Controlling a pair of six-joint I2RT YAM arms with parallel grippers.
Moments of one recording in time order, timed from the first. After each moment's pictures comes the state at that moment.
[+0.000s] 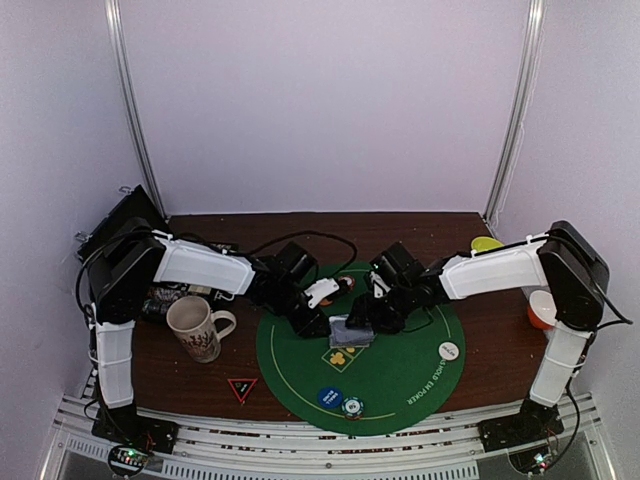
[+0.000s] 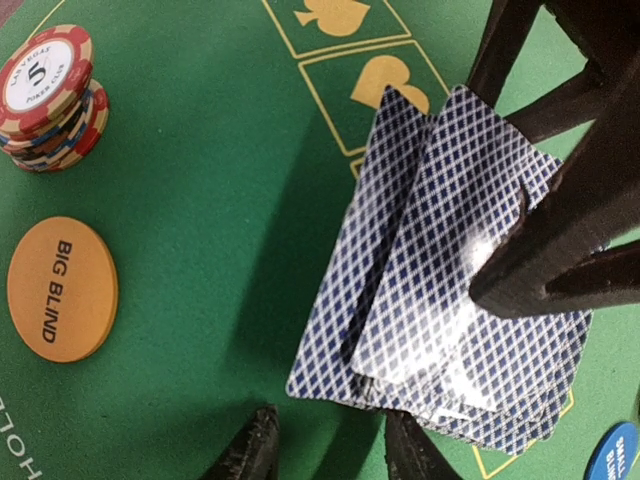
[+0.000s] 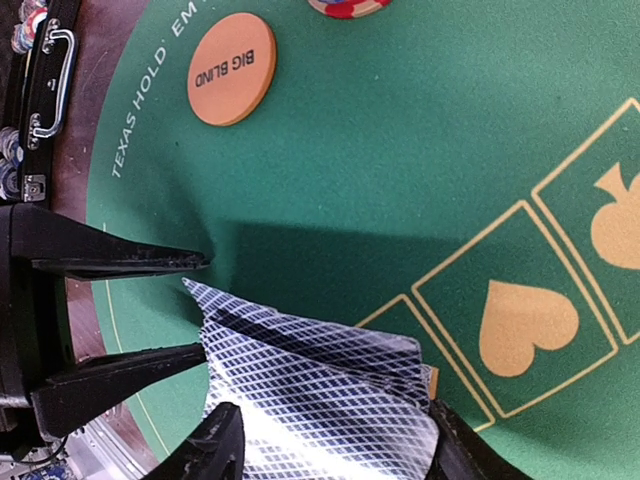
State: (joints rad) left arm -0.86 2.05 1.32 -0.29 0.31 0.17; right arm 0.78 1.80 1.05 -0.26 -0.22 0.79
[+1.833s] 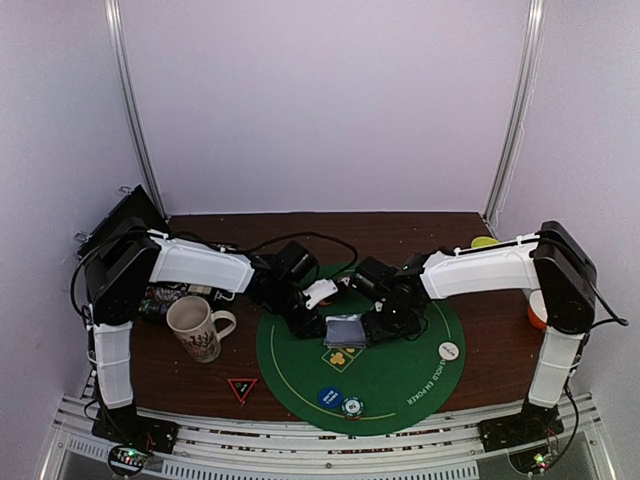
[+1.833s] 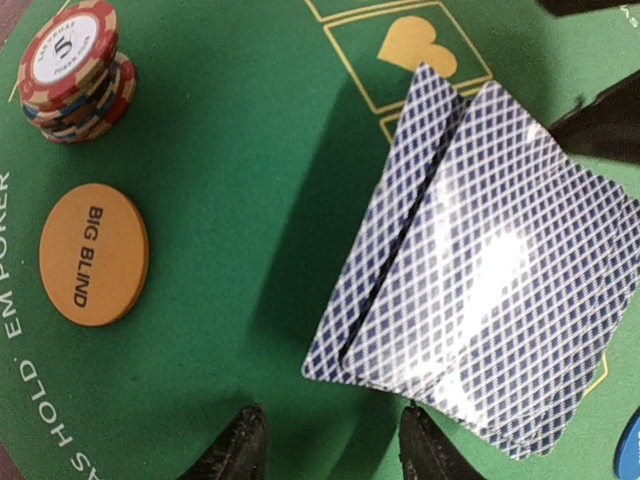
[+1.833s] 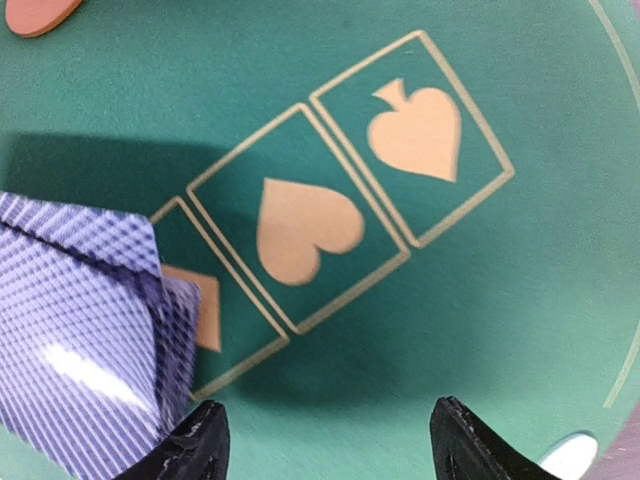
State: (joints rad) left arm -0.87 2.03 1.33 -0.37 0.21 0.23; right arm 0.89 1.85 1.22 -0.73 0.23 0.66
